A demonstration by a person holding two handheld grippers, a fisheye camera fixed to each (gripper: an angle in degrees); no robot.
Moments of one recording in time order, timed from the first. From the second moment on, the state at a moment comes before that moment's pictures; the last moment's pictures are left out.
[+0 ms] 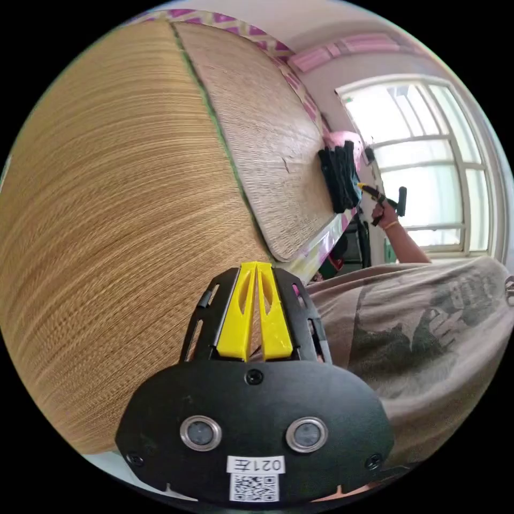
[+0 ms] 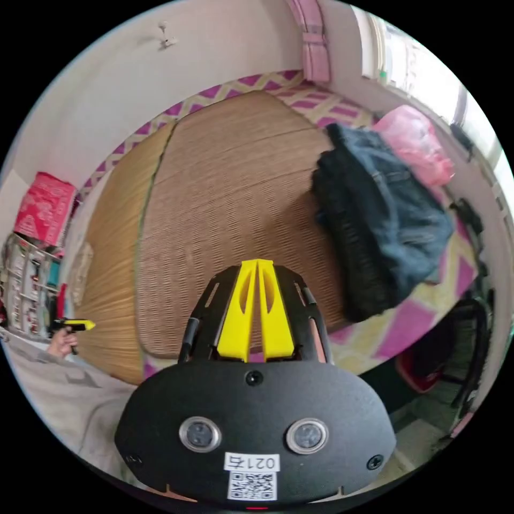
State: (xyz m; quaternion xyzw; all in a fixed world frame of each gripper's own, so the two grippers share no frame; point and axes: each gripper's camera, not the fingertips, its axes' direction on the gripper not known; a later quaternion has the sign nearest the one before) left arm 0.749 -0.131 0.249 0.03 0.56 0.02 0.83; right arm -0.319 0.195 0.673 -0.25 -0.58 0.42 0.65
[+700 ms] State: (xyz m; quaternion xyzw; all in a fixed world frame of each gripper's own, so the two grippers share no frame) left arm 0.767 -0.206 -0.076 0.03 0.37 0.05 0.93; right arm -0.305 0.137 0.773 -0.17 -0.44 0.23 0.85
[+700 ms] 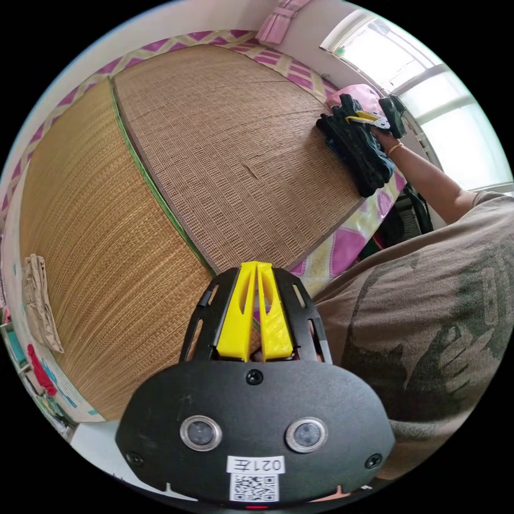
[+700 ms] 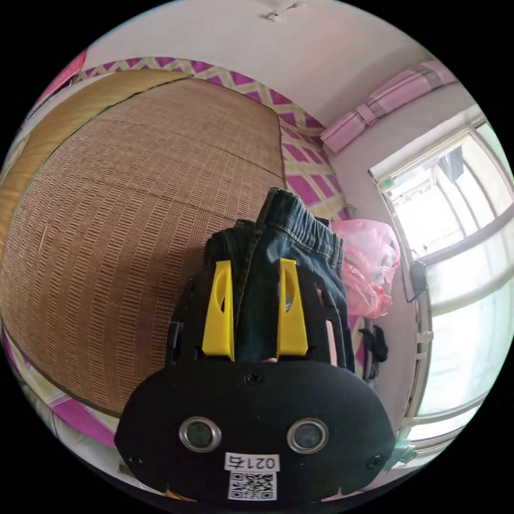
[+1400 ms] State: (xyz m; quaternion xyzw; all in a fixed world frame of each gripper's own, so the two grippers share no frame) left arm 0.672 -0.098 -0.048 0.06 0.42 0.04 0.91; right arm -0.010 0.225 0.728 -0.05 -0.53 0.46 0.72
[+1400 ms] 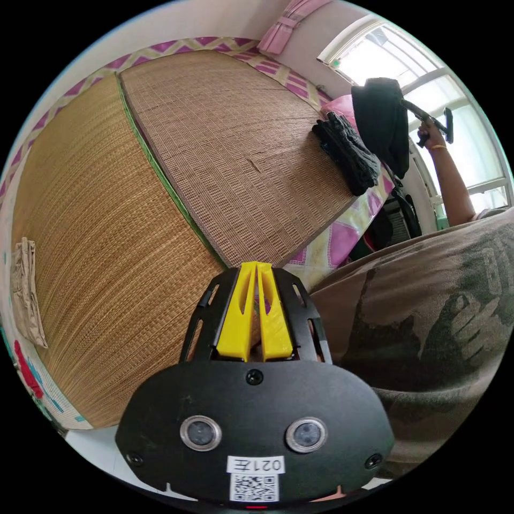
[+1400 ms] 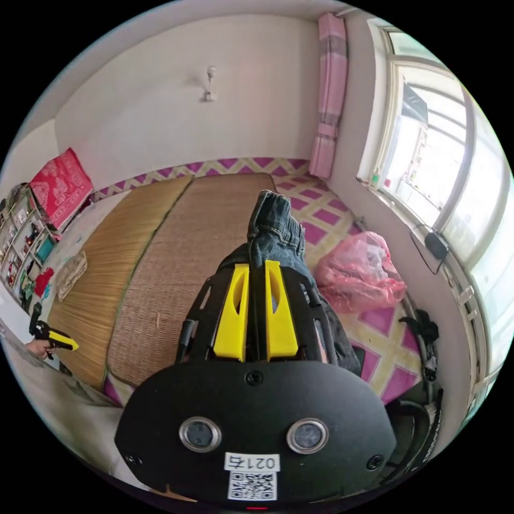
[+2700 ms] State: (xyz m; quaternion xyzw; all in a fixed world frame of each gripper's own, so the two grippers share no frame) left arm 0.539 0.374 0.262 0.02 0.47 -0.31 0.83; right arm -0.336 -0.476 0.186 0.27 -0.64 -0.08 0.72
